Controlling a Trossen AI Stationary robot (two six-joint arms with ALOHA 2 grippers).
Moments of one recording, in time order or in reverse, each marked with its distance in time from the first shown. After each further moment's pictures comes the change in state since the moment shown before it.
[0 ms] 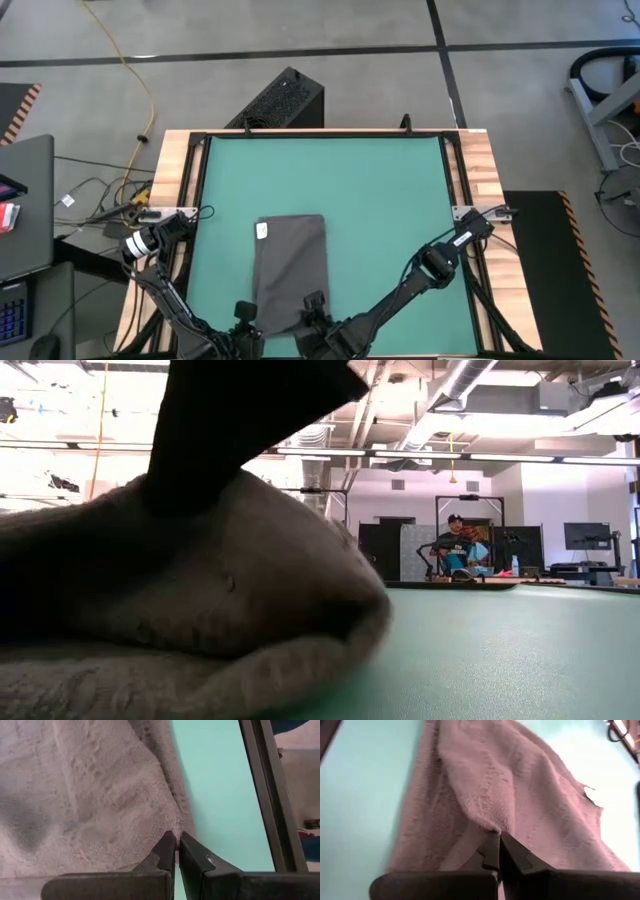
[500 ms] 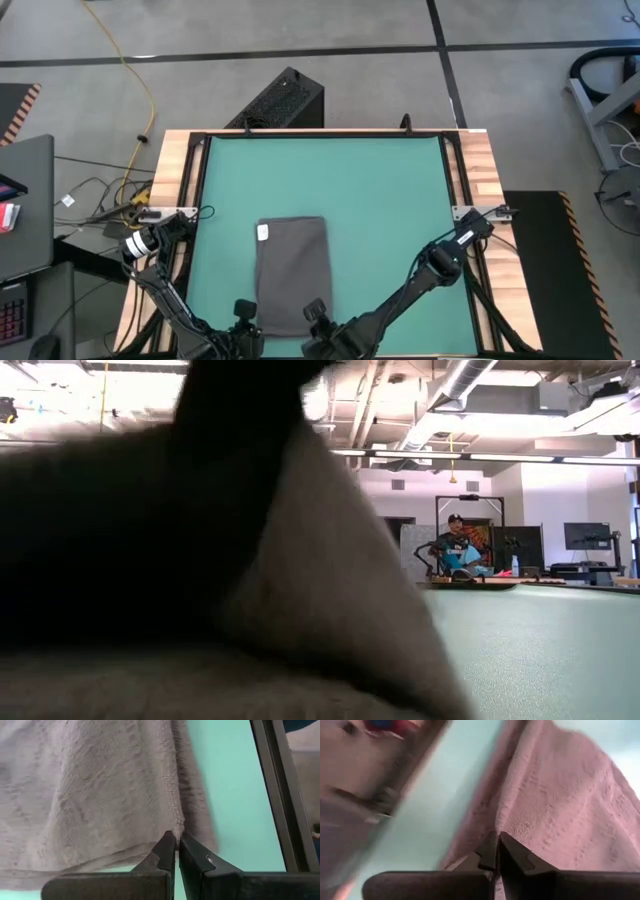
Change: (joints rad) left arm -0.001 0.000 0.000 -0.028 -0.026 -0.018; right arm 0.010 -0.063 0.000 -0.059 -0.313 -0.113
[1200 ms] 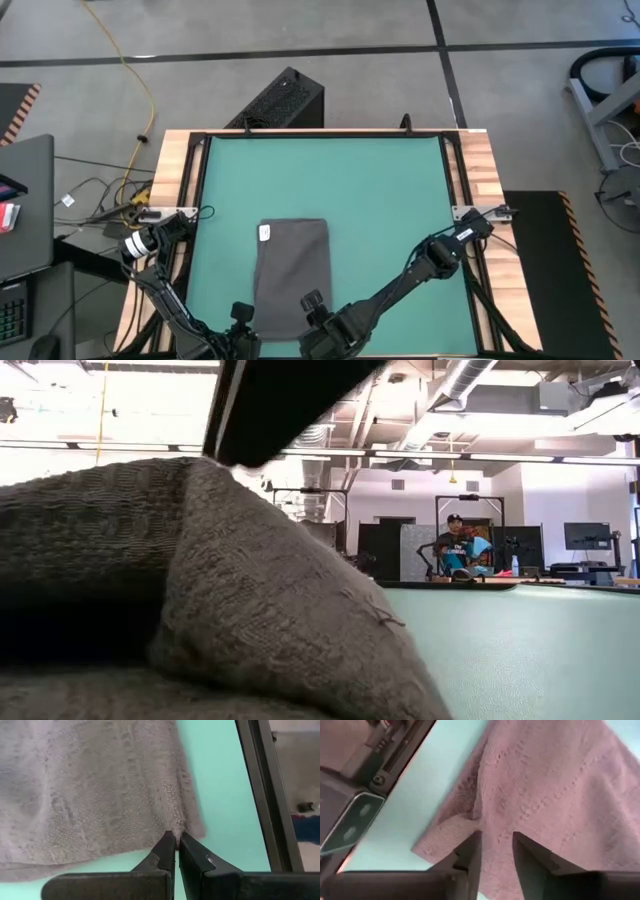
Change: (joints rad) left arm -0.007 0.000 0.001 -0.006 0.087 0.008; right arm -0.050 -0.034 -0.002 -0.041 -0.122 -0.050
